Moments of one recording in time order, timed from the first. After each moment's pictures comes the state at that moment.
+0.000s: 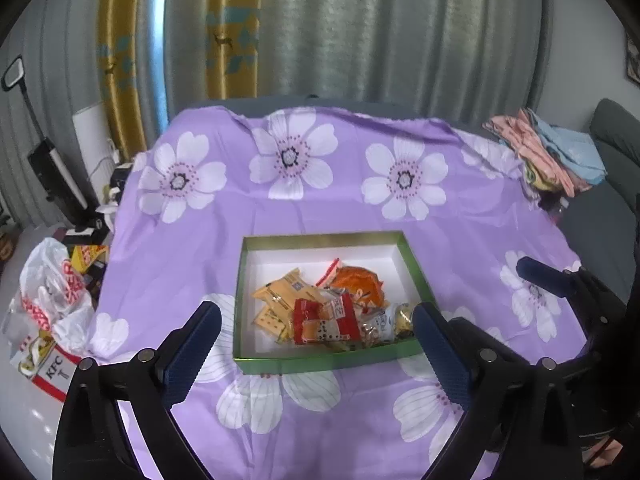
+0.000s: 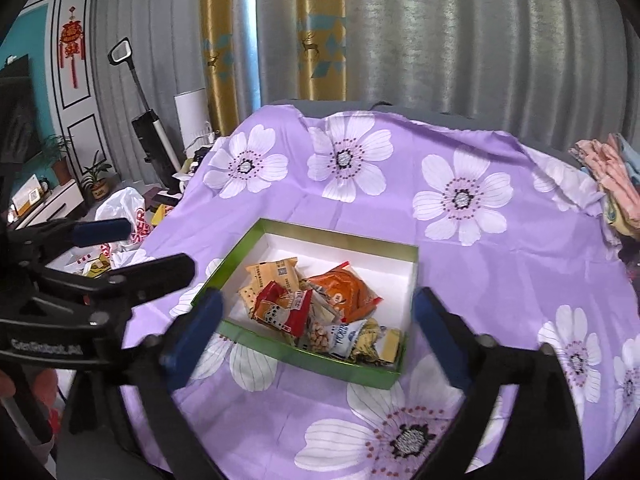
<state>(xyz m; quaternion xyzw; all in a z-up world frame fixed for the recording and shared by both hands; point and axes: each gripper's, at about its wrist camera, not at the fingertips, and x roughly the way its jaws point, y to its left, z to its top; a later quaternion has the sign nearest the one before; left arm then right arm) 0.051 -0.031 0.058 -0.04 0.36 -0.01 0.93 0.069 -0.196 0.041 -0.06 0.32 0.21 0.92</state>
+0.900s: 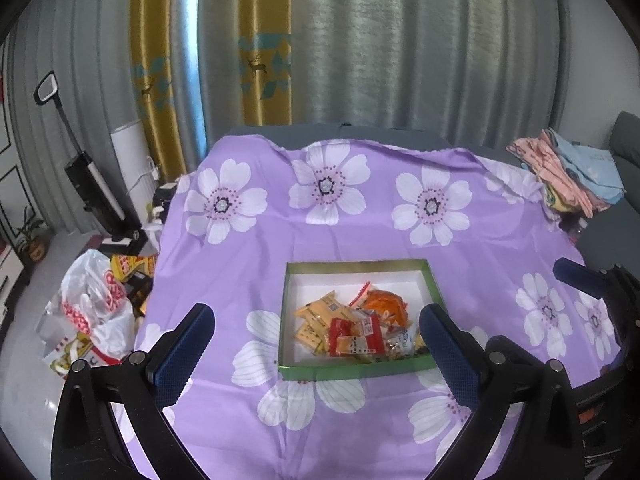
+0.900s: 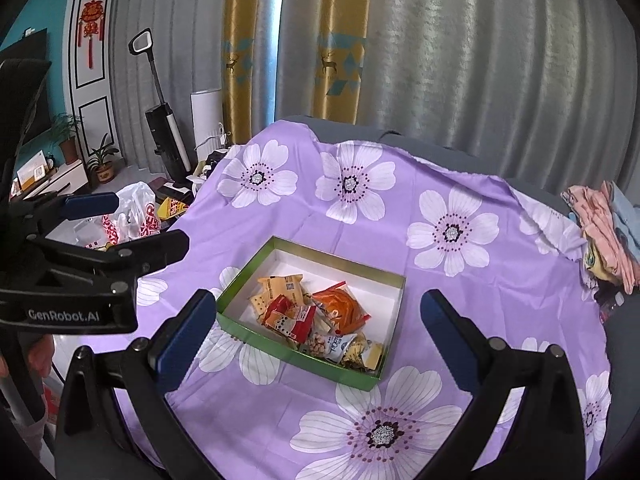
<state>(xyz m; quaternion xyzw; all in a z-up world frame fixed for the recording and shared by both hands) 0.028 -0.022 0.106 -0.03 0.34 0.05 0.94 0.040 -0.184 0.105 -0.11 0.30 0.22 0.92</state>
